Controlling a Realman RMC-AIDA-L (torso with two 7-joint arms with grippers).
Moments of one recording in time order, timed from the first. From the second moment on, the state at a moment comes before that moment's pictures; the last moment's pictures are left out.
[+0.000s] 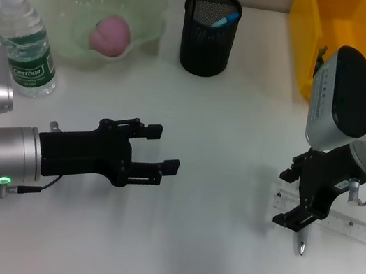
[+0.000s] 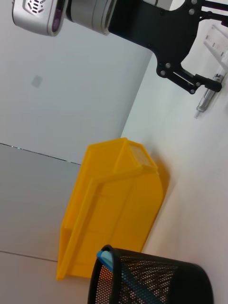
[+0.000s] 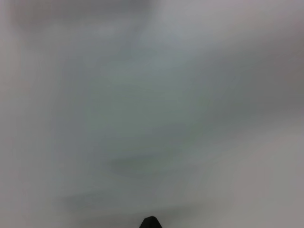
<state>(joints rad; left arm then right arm) -0.55 -2.07 0.68 0.23 1.92 1.43 -1.04 0.66 2.08 -1.40 -1.11 -2.55 -1.53 1.91</state>
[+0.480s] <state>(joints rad) -0.56 -2.07 0.68 0.23 1.92 1.43 -1.04 0.66 2.08 -1.40 -1.11 -2.55 -1.52 1.89</state>
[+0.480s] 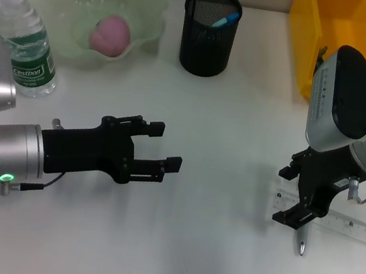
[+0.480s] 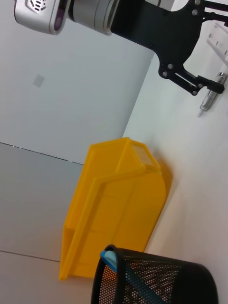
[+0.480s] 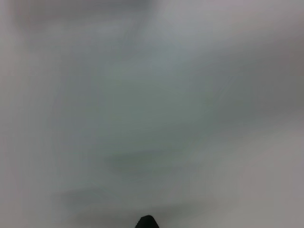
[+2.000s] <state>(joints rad) -0.56 -2.07 0.67 0.23 1.92 1.44 -1.06 0.66 2.08 -1.32 -1.16 -2.51 -1.52 1.95</state>
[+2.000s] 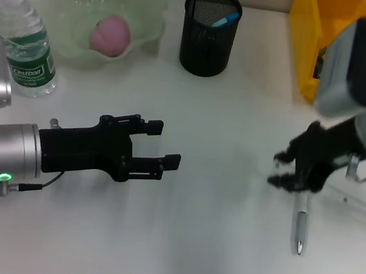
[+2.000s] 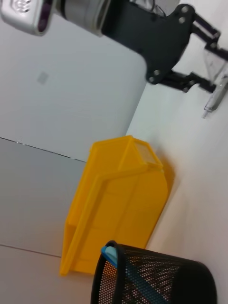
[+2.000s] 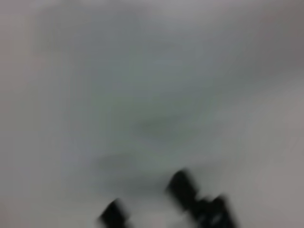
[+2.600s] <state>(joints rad) -0.58 -2.08 0.67 0.20 1.78 1.50 -1.03 0.47 2.09 -1.14 -1.24 -2.09 -1.17 1.98</state>
